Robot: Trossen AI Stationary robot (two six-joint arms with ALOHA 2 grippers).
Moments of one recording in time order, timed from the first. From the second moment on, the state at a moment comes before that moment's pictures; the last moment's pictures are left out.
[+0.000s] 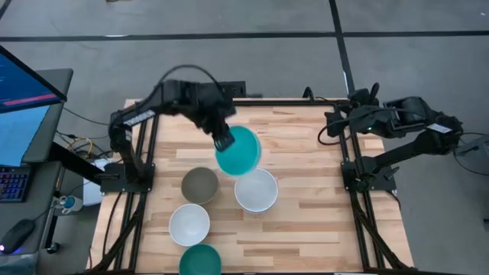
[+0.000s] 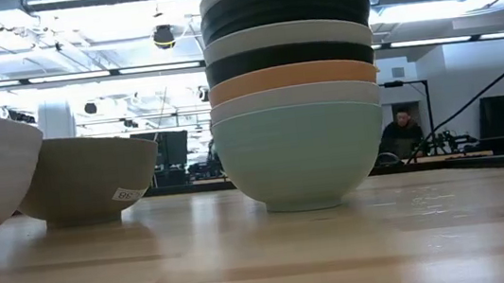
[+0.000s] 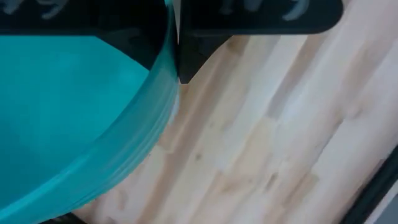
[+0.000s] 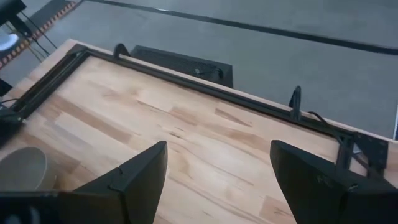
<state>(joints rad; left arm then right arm) 0.16 1.80 2.31 -1.53 0.08 -0.40 0.08 1.03 1.56 -1.49 0.70 0.93</state>
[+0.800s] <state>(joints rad) 0.02 2.10 2.31 -1.51 0.16 -0.51 0.17 0.93 1.53 -1.43 0.65 0.99</state>
